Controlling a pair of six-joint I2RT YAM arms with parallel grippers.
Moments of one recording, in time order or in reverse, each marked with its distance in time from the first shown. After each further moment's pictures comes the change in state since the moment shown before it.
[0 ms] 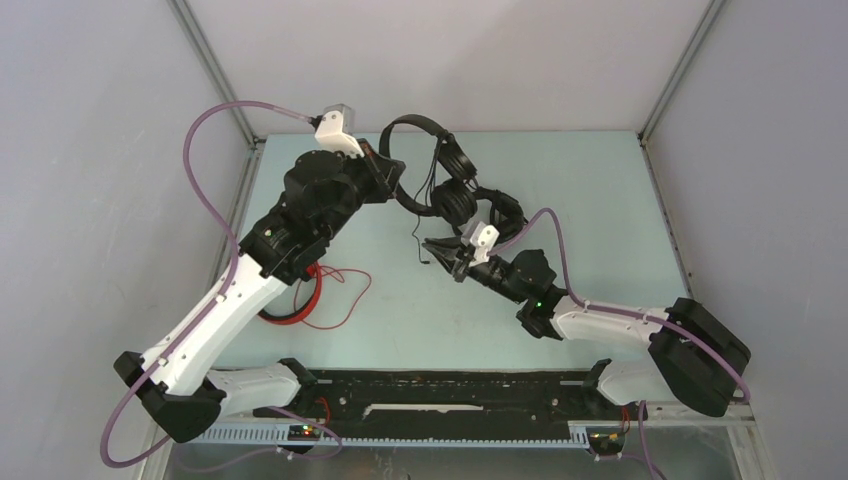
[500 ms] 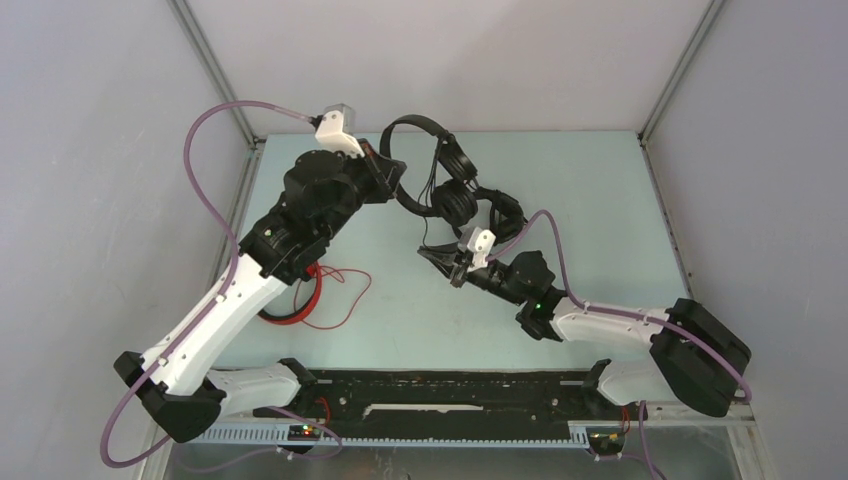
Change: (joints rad) left arm 0.000 0.000 0.000 0.000 0.009 -0.002; right arm 0.018 -0.006 0.000 -0.010 -0.055 -0.007
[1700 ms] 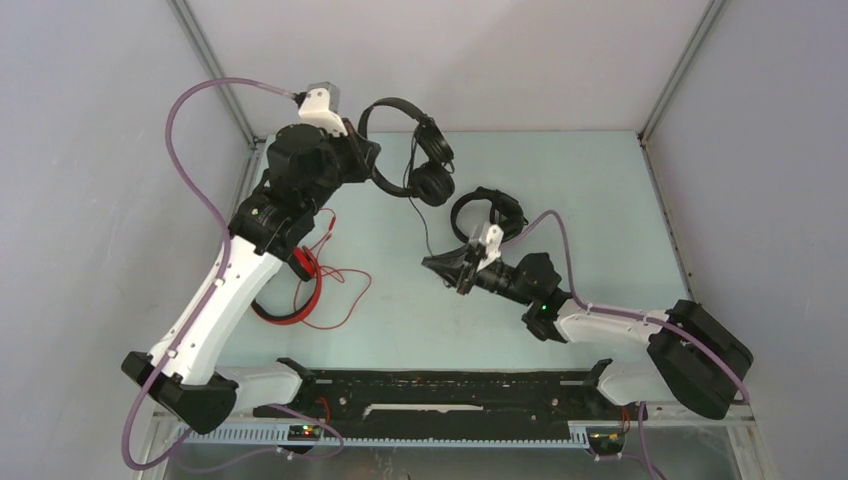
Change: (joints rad) left arm 0.179 0.069 0.106 -0.071 0.058 0.128; right arm -0.022 -0.003 -0.060 0.046 -0.116 0.207
